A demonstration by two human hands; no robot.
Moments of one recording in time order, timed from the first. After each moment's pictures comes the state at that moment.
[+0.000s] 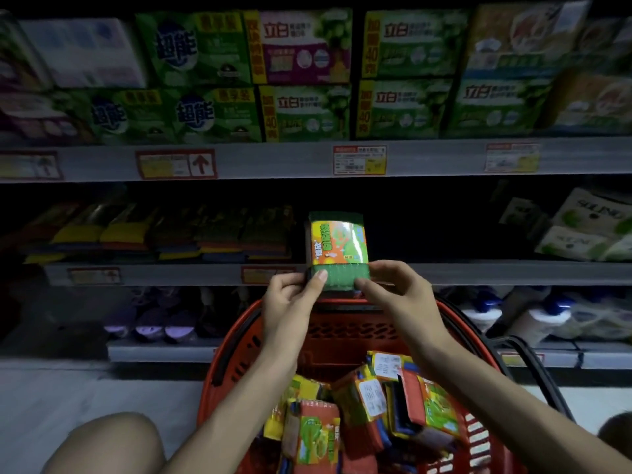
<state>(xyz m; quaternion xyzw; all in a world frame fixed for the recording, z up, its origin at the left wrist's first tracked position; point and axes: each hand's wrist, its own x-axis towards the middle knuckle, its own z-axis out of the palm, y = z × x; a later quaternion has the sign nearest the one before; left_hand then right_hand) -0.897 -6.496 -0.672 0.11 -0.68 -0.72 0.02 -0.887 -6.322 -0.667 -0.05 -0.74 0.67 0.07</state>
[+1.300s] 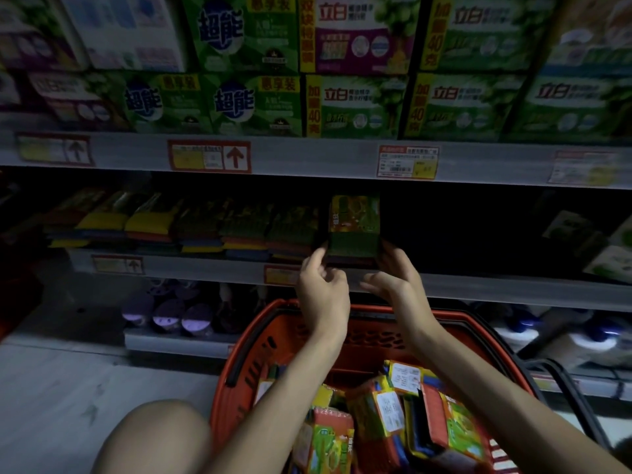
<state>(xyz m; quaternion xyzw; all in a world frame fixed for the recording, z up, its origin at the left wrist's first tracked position) -0.958 -6.475 -0.694 0.17 -0.72 -0.66 0.15 -0.941 -6.363 -0.679 -0.01 -0.73 0.68 0.03</state>
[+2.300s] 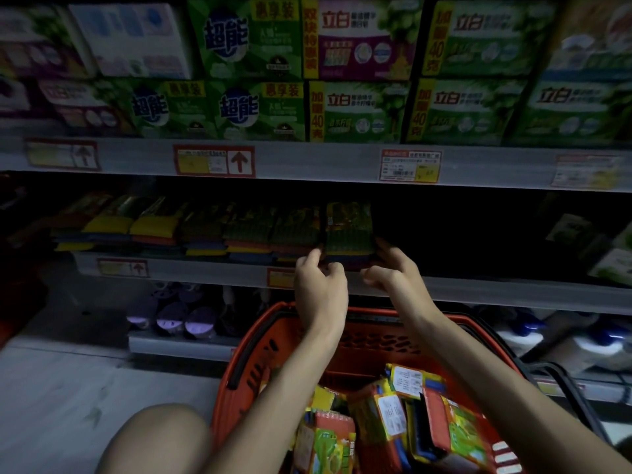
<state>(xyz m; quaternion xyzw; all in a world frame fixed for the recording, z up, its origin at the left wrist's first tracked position) -0.958 -6.485 -0.676 0.17 -0.78 -0.59 0.11 -0.961 -6.364 -0.672 -0.02 -0.76 0.65 0.01</state>
